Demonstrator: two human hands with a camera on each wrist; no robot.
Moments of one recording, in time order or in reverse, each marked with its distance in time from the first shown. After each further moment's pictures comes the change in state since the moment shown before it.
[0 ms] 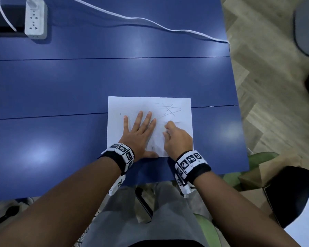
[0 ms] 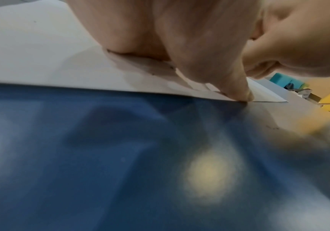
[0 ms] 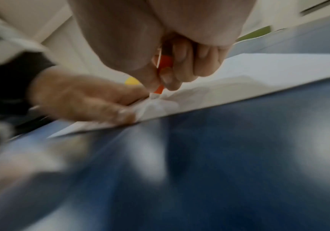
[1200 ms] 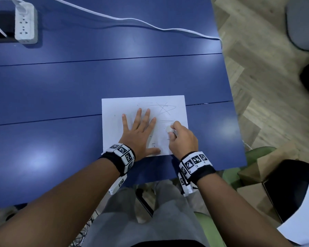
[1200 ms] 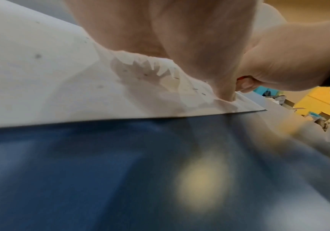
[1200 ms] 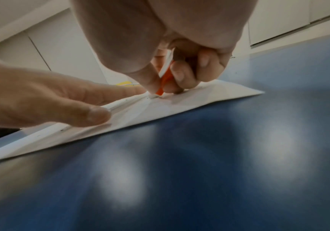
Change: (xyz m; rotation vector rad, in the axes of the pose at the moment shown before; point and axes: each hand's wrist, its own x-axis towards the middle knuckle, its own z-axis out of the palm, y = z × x) left_hand 0.005 0.015 -0.012 0.022 0.047 -0.004; right_hand -0.007 0.027 -0.001 0.042 0.075 0.148
